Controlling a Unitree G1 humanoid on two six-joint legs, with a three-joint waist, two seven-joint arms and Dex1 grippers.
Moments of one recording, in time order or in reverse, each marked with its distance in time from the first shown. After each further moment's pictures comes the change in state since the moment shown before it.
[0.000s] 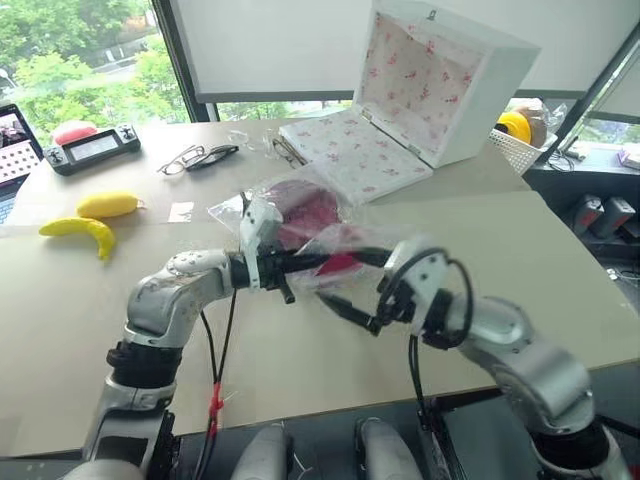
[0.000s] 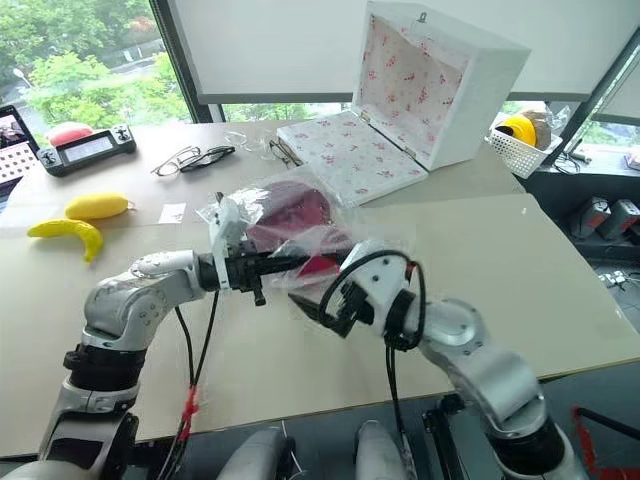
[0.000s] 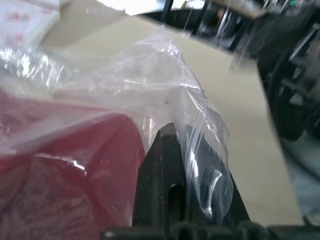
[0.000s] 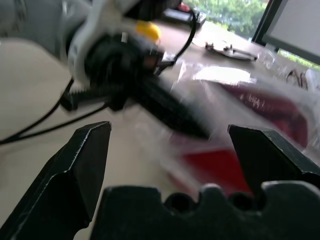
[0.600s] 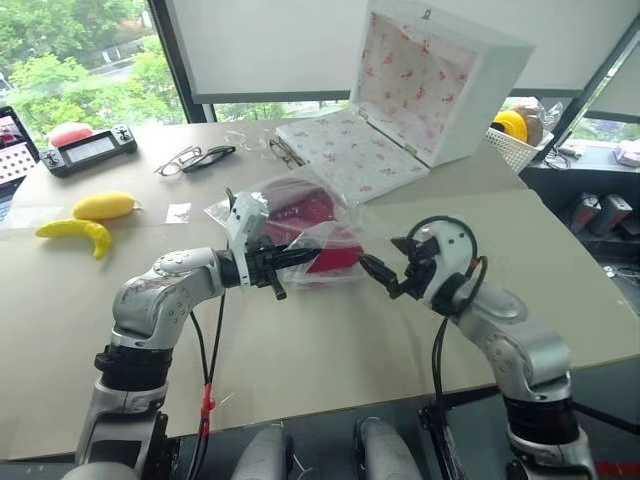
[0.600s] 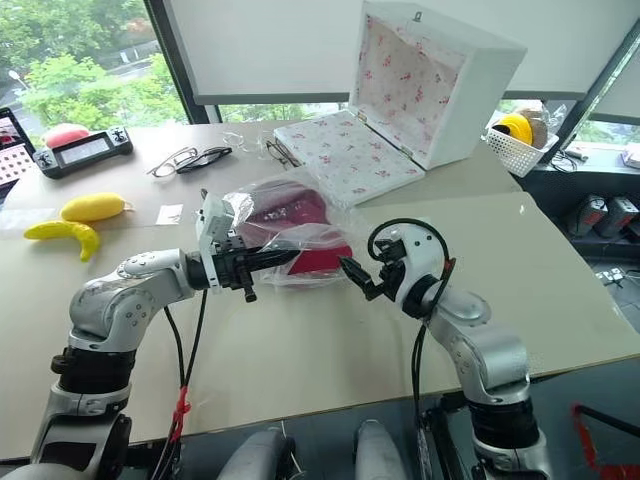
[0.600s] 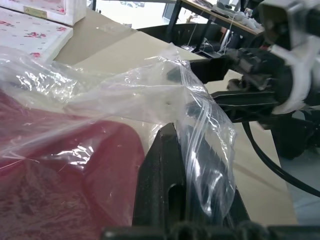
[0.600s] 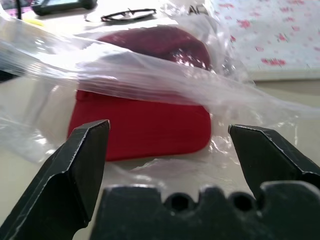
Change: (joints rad) left arm 0.023 0.021 0.017 -0.011 -0.021 -0.001 0.021; right arm -0.040 0.188 -0.243 0.295 0.065 0.106 -0.106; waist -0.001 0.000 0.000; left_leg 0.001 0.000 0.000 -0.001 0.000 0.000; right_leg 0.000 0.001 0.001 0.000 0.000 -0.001
